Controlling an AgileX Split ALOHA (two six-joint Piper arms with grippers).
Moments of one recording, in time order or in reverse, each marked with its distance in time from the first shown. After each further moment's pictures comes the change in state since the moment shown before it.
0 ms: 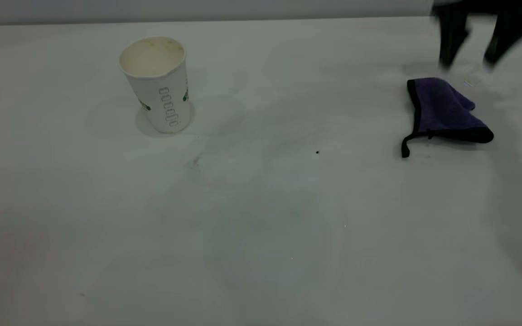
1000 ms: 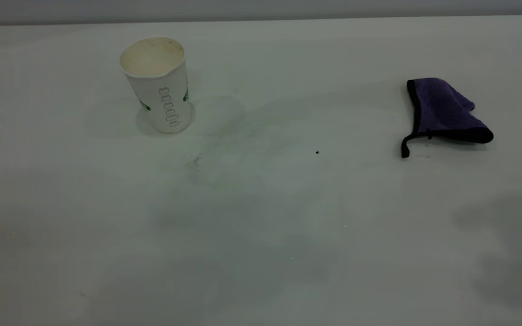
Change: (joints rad) left arm 0.000 0.000 0.000 0.000 0.000 0.000; right arm 0.078 -1.250 0.895 -0.036 0.193 -0.049
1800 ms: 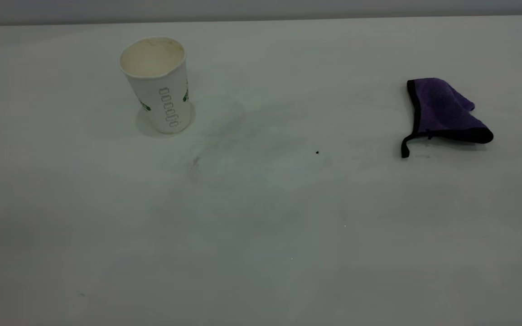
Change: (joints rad) left arm 0.000 0.000 0.000 0.000 0.000 0.000; right arm -0.102 -0.946 0.510 -0.003 -0.112 0.028
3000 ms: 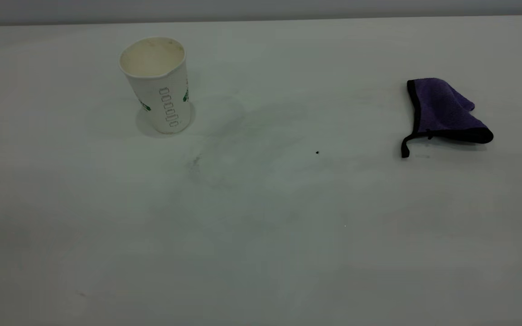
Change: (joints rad) left arm 0.000 0.000 0.000 0.000 0.000 0.000; right arm -0.033 -0.193 0.000 -0.002 0.011 0.025
